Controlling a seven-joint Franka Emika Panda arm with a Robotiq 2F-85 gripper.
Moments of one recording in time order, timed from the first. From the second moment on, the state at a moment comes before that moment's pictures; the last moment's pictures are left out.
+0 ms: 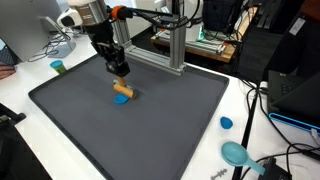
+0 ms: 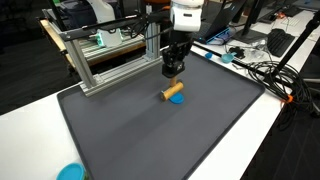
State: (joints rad) arm -0.04 0.44 -0.01 -1.76 -0.02 2.15 -0.05
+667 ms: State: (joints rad) arm -0.04 0.46 -0.01 -1.72 -0.02 2.09 -0.05
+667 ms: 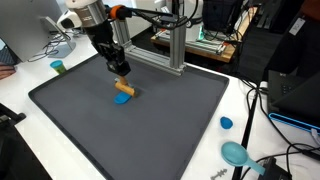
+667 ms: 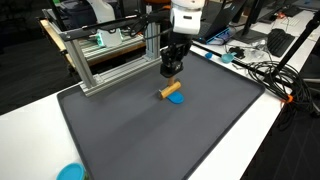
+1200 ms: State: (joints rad) arm -0.04 0.47 -0.01 -1.71 -0.02 2.05 -0.05
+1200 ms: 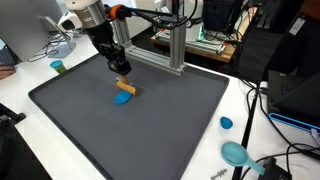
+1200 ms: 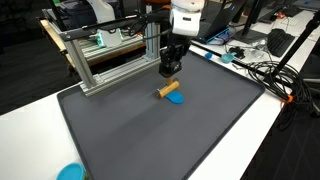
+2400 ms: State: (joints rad) arm -0.07 0.22 0.02 -1.92 0.04 2.24 -0.44
